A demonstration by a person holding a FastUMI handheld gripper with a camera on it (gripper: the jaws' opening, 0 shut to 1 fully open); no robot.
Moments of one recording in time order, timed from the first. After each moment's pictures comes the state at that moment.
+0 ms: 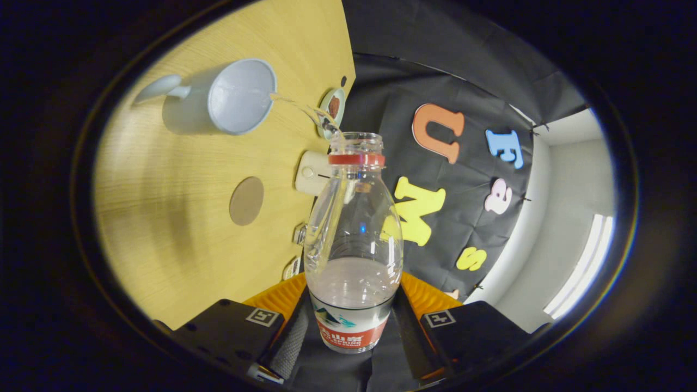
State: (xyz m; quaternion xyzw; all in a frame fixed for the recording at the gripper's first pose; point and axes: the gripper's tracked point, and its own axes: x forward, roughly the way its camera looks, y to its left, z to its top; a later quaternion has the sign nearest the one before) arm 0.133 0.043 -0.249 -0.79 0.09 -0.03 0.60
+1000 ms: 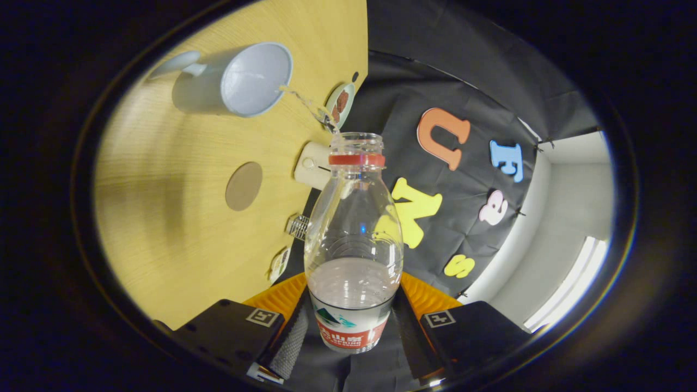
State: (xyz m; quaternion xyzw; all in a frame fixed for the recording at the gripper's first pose) arm 0.134 0.037 -0.241 -0.83 0.09 -0.04 0.55
